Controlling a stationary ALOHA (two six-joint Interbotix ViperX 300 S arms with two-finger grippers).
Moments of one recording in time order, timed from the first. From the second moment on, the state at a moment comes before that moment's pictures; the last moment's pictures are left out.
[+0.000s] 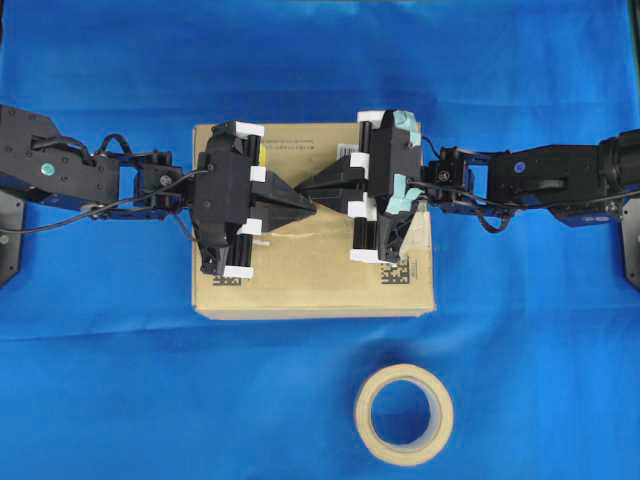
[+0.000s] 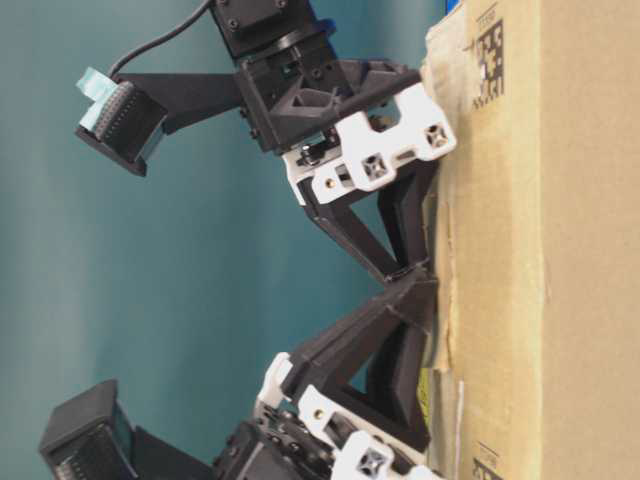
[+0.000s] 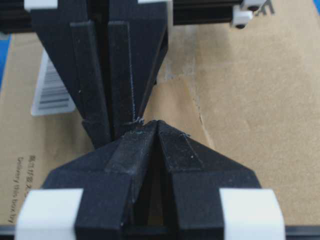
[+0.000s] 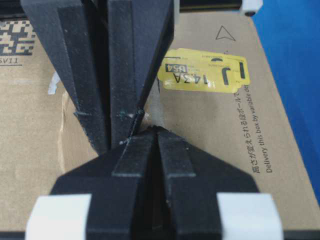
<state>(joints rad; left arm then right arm) 0.03 -0.04 0.79 -0.03 -0.35 0.23 -0.06 0.10 0.68 0.08 -0.40 0.02</state>
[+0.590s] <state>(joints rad) 0.06 -0.07 0.90 -0.03 -0.36 0.18 -0.04 0.05 0.78 0.10 -0.41 0.02</state>
